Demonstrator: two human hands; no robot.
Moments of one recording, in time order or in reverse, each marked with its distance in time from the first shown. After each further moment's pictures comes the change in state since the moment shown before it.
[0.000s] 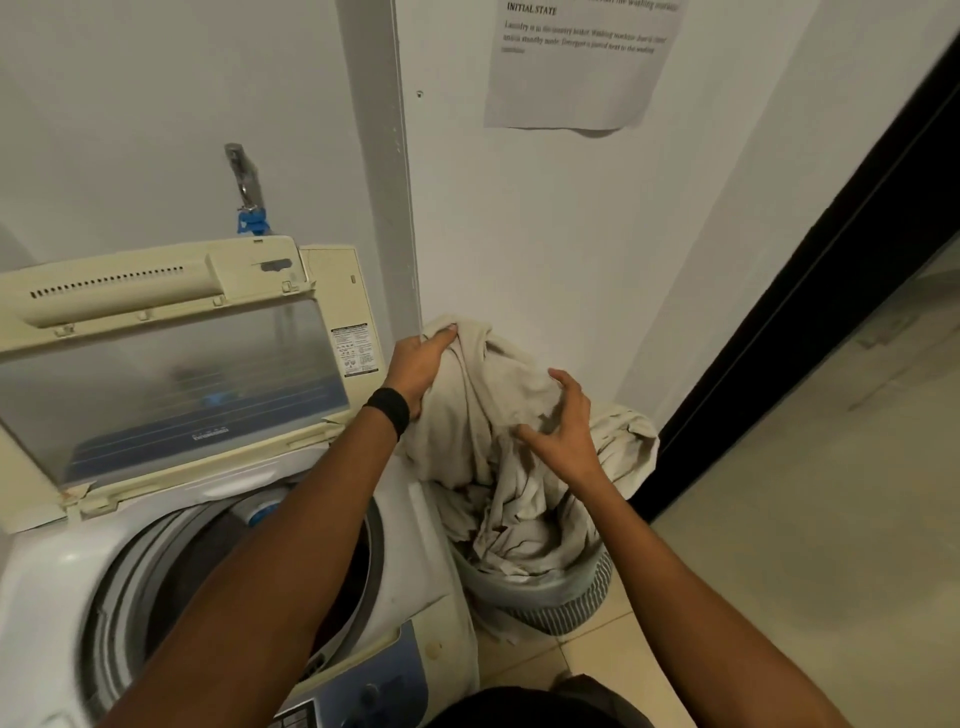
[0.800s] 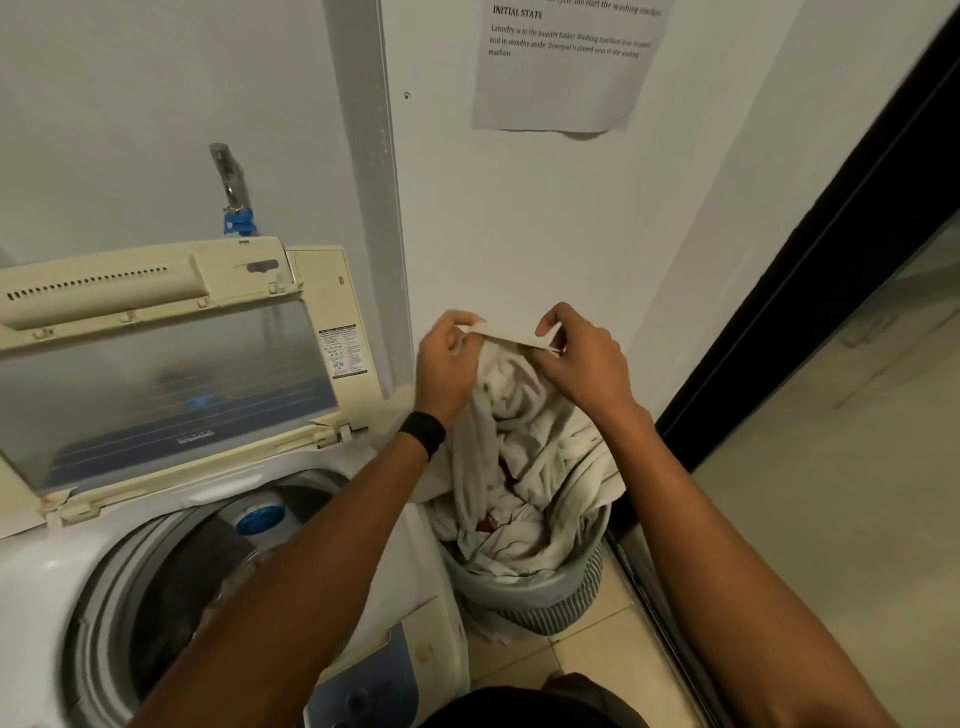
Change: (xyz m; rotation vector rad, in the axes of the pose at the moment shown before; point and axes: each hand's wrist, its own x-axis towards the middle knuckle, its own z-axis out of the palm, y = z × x) left_hand -0.029 -0.009 0.046 0.120 0.032 0.616; right_hand 0.043 -0.098 -0.052 -0.481 0.064 -0.182
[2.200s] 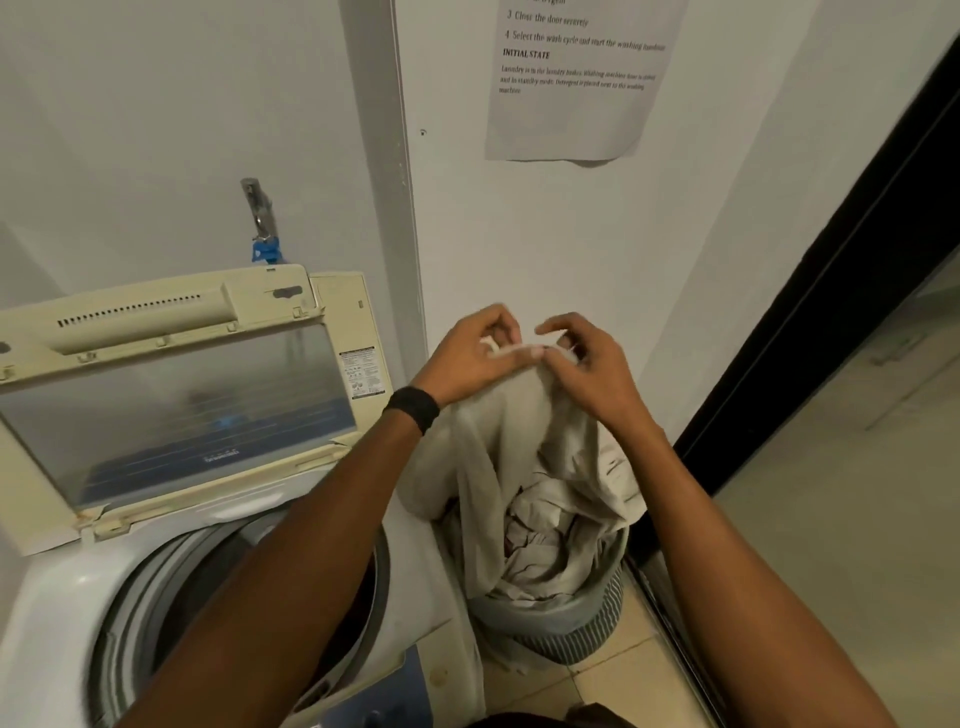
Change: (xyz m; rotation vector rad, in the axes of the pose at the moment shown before) left_hand 0.034 0.045 -0.022 0.229 -0.501 0.111; right_hand 0.002 -0.014 -0.011 0.372 0.047 -0.112
